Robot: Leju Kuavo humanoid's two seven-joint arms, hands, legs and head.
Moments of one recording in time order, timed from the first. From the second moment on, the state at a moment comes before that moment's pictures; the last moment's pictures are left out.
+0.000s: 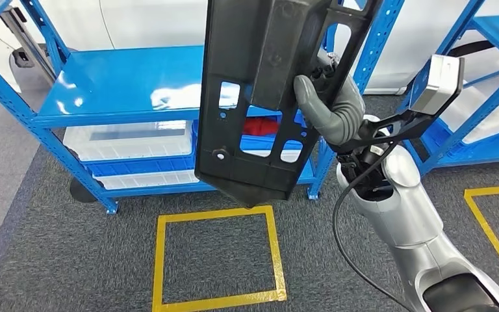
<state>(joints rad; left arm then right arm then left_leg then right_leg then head) -0.10 -0.19 1.03 -0.20 -1.31 0.18 -0.11 -0.72 -0.27 0.44 -1.74 -0.67 0.27 -0.17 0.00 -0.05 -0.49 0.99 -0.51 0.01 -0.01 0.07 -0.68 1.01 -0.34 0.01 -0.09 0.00</state>
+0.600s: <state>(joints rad) -0.10 -0.19 1.03 -0.20 -1.32 0.18 -0.10 -0.73 -0.29 0.44 -1.74 -0.68 0.28 -0.17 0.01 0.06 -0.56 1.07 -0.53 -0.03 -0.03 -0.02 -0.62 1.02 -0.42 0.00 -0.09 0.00</state>
